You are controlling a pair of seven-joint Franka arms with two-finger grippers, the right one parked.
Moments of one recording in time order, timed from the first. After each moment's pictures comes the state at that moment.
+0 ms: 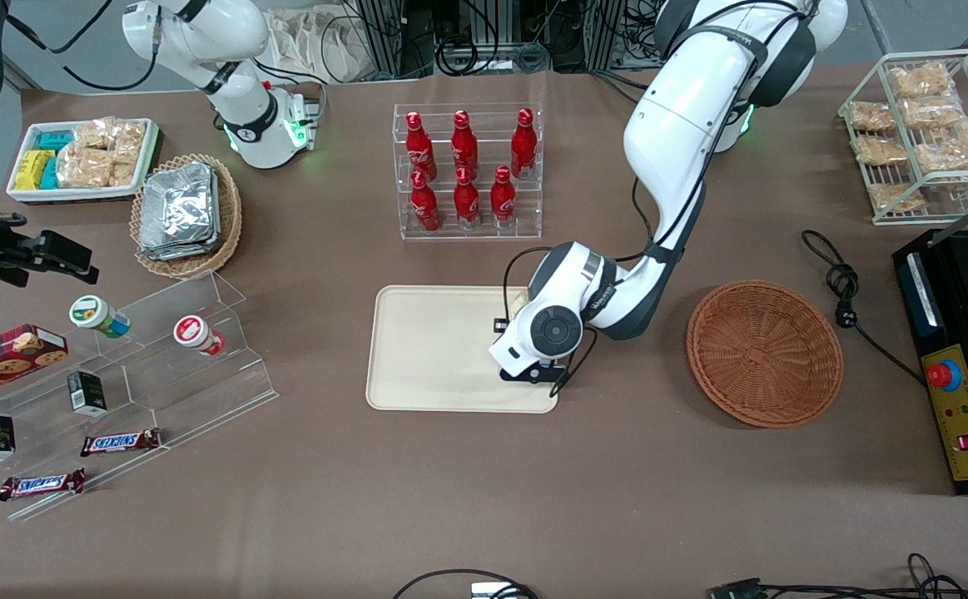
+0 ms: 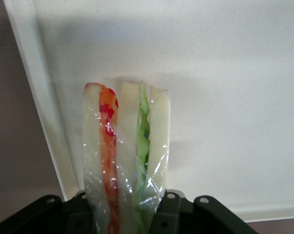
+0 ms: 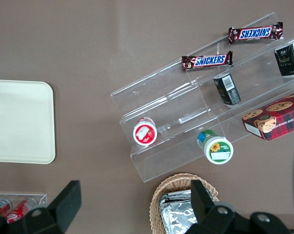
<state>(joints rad) -0.58 0.86 -0.08 -1.37 -0.24 1.98 -0.48</state>
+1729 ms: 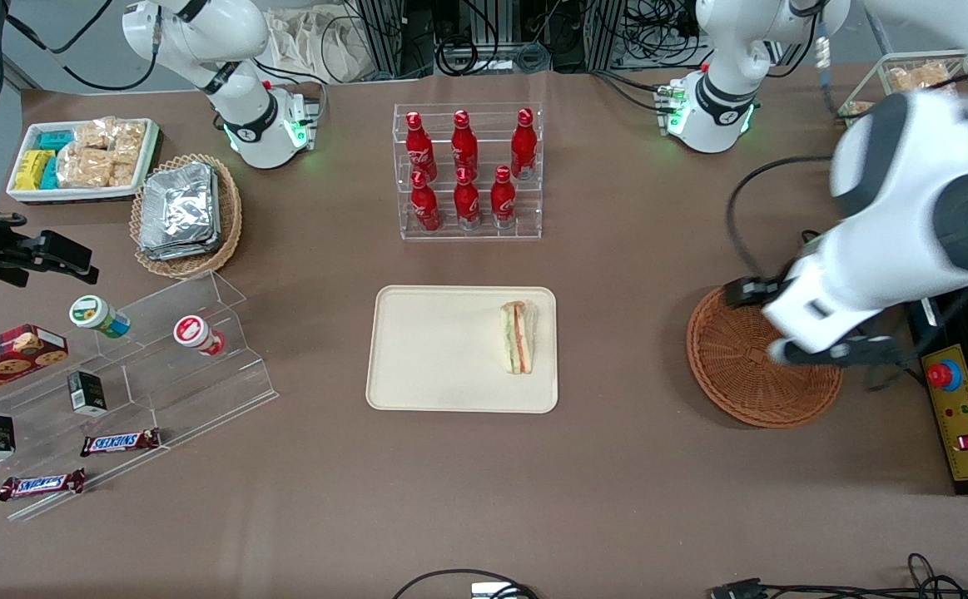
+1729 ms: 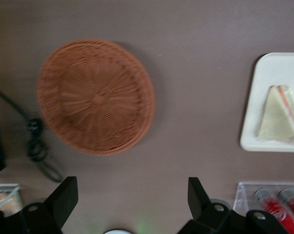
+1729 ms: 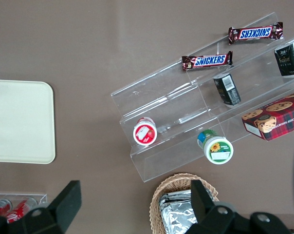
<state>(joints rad) -0.15 0.30 -0.05 -1.30 0.03 1.39 -0.18</state>
